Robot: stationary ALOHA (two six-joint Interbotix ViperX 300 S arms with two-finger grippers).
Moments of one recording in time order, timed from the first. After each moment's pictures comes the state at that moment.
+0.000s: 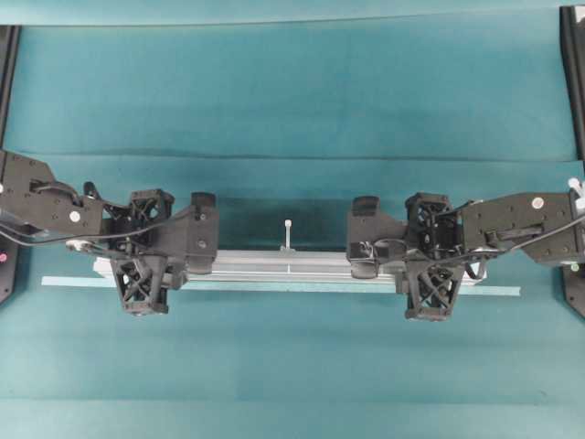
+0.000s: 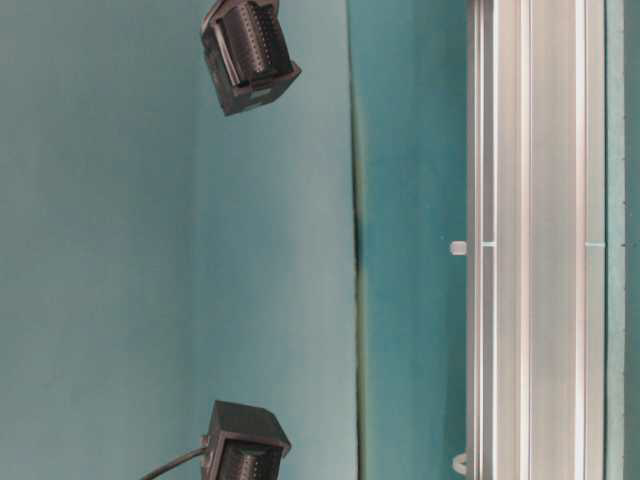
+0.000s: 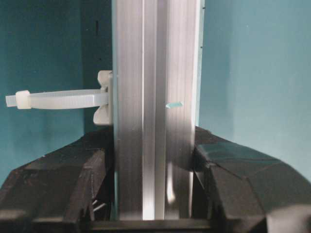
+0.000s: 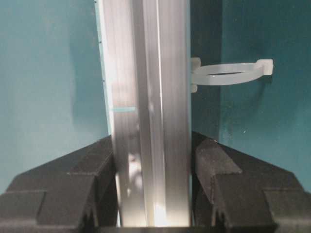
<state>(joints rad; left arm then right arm) 0.01 -0.04 0.84 0.02 0.36 -0.02 0.01 0.01 0.76 0.02 0.54 0.06</state>
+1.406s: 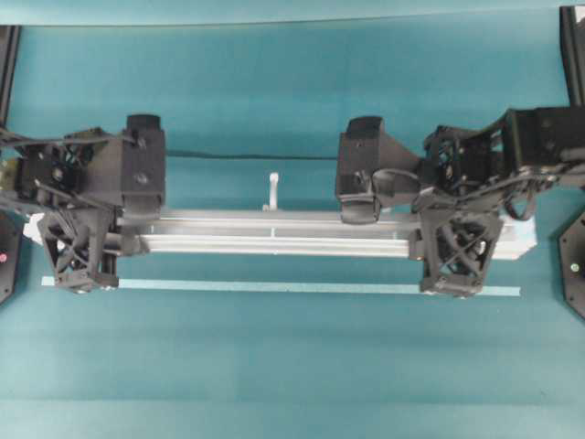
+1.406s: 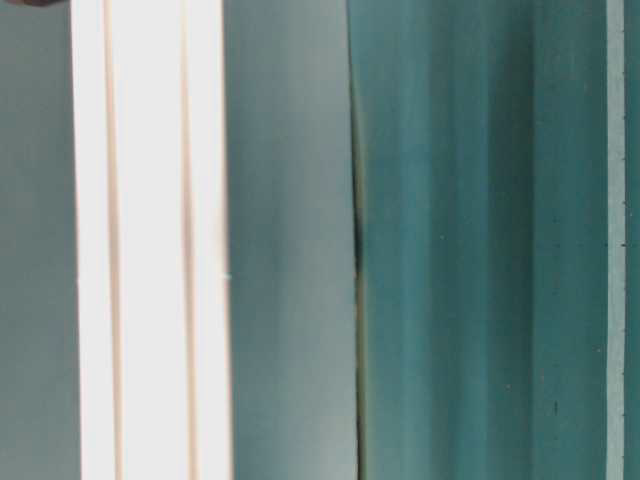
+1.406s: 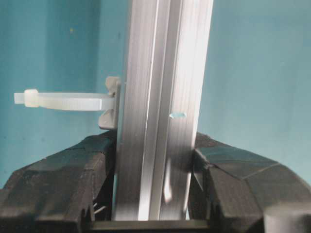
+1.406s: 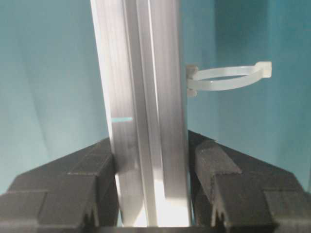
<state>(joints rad) 0.00 -0.44 0.52 0.02 0.95 -0.10 0.00 -0.20 0.23 0.07 1.33 0.09</state>
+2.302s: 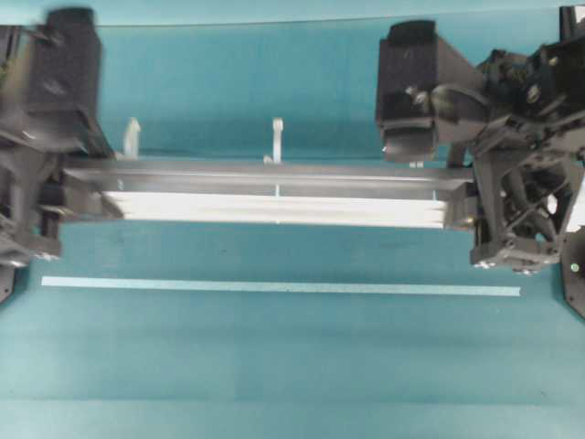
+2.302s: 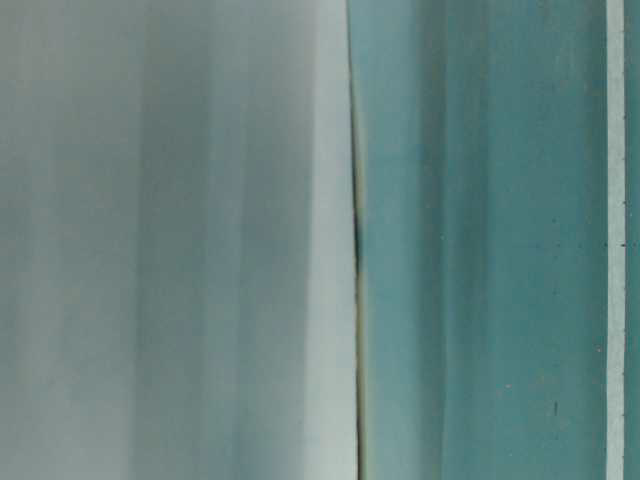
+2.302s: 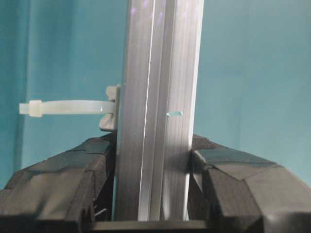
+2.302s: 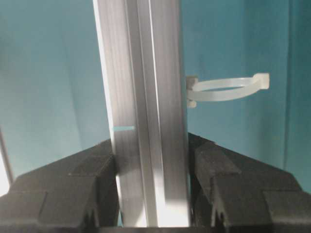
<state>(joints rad) -0.01 -0.46 0.12 0.02 1.23 -0.11 0.00 -0.19 -0.18 0.07 1.62 0.12</state>
